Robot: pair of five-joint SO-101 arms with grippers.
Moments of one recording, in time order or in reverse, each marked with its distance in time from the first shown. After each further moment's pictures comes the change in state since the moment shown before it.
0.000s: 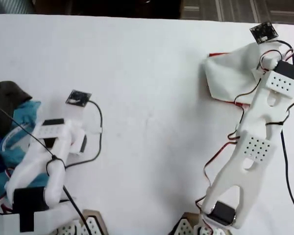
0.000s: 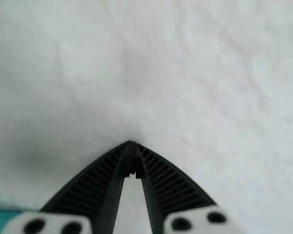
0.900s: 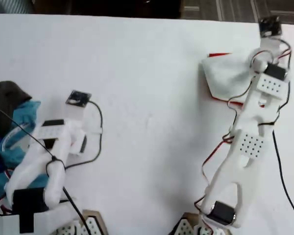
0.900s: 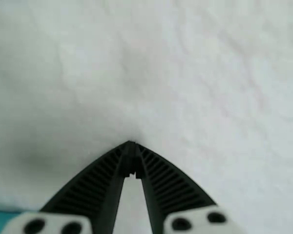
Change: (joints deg) left arm 0.0 -0.1 0.4 -0.4 -0.4; right arm -2.2 12.0 -7.6 -15.8 -17.4
